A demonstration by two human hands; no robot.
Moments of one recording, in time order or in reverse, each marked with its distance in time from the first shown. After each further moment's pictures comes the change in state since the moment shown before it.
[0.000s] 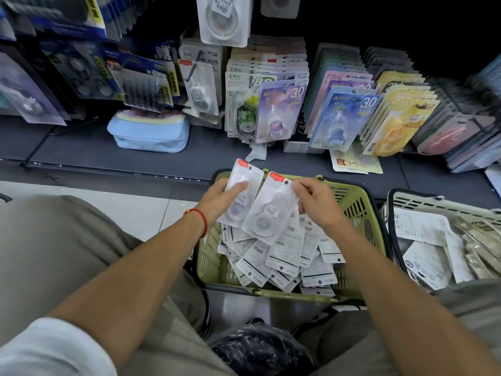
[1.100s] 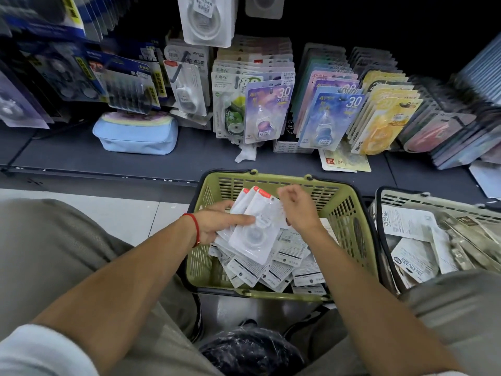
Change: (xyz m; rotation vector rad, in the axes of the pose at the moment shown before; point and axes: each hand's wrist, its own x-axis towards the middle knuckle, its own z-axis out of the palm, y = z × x) left_hand 0.001 -0.018 0.016 -0.095 -0.423 -0.270; right_hand 0.001 0.022 0.028 0.063 0.091 0.202
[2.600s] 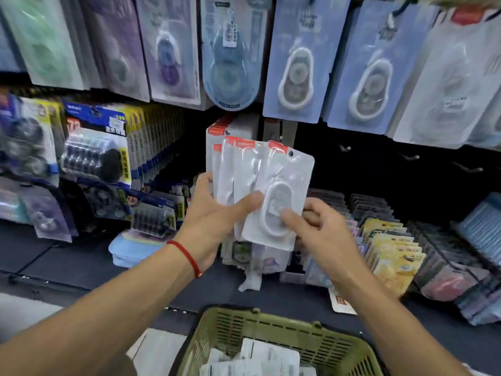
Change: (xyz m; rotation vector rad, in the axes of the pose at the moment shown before) left_hand -0.103 0.235 0.010 -0.235 0.488 1.006; right_hand 0.023 -0.239 -0.094 0.332 -0.131 -0.557
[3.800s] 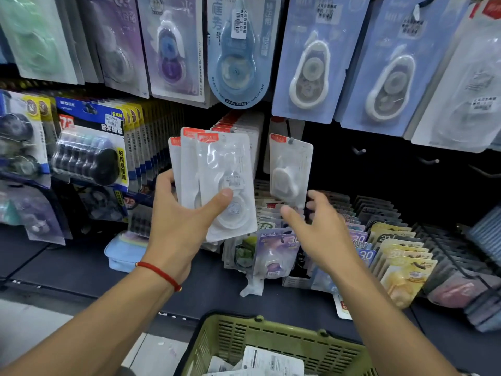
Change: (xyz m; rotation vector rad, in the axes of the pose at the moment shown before) left_hand 0.013 -0.007 -0.041 0.069 0.247 0.208; right_hand 0.040 0.011 0.011 -0.575 0.118 0.091
